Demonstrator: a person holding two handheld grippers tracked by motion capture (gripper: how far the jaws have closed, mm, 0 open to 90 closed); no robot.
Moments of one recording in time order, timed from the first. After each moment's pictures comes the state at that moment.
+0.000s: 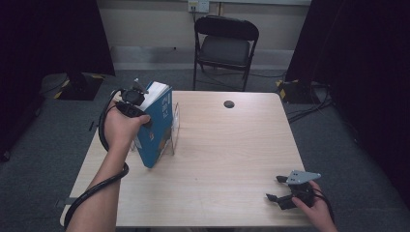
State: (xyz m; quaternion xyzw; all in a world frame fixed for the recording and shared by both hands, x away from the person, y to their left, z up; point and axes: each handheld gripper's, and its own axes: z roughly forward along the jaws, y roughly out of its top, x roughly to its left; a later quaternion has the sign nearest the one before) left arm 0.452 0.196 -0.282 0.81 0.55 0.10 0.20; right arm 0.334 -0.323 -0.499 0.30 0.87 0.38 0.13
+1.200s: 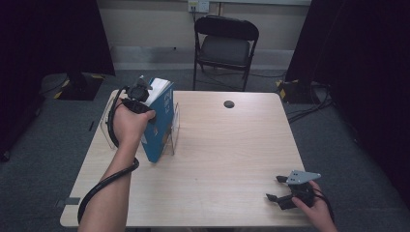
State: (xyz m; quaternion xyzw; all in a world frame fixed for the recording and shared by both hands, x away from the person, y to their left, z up) left arm 0.467 0.184 -0.288 0.79 0.57 0.12 0.20; right arm 0.334 -0.323 -0.499 0.30 0.87 0.38 0.13
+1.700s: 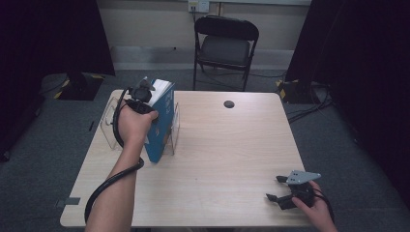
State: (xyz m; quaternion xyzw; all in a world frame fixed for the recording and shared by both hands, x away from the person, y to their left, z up) left arm 0.473 0.177 -0.297 0.78 0.58 0.13 0.20; right arm 0.334 -0.323 -0.499 0.30 0.87 0.38 0.13
